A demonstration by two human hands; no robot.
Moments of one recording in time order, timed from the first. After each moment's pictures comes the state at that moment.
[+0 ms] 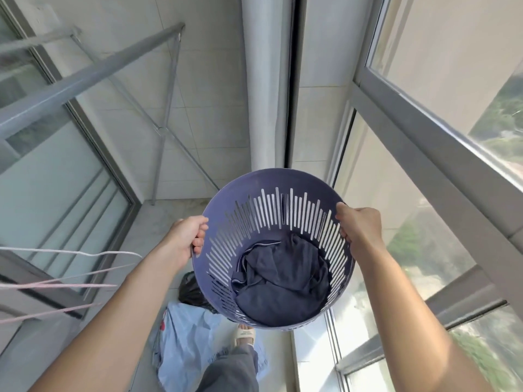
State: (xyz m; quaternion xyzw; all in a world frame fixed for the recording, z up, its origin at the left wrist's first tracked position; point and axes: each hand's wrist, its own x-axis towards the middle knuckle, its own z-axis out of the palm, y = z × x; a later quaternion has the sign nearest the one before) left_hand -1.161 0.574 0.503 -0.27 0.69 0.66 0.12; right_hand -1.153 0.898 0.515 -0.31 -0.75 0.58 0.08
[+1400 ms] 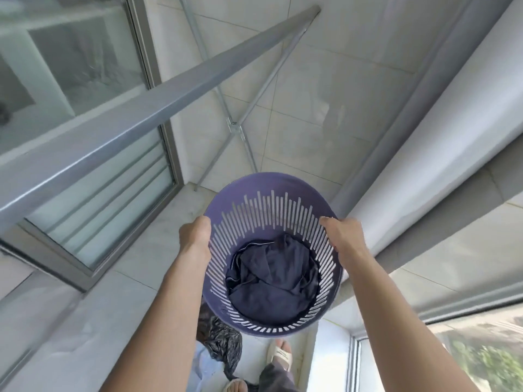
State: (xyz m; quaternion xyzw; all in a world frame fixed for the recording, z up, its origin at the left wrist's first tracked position) left_hand -1.464 0.389 0.447 -0.55 0.52 0.64 -0.07; right_hand -1.560 0.647 0.485 -0.16 -0.85 0.49 -0.11
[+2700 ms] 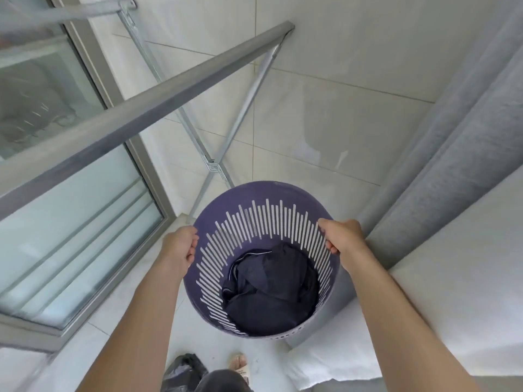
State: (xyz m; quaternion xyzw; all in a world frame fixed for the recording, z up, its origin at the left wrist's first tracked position) left_hand -1.737 0.373 0.434 -0.51 0.53 0.67 -0.03; right_hand -1.866 0.659 0.473 -0.15 -0.85 0.49 -0.14
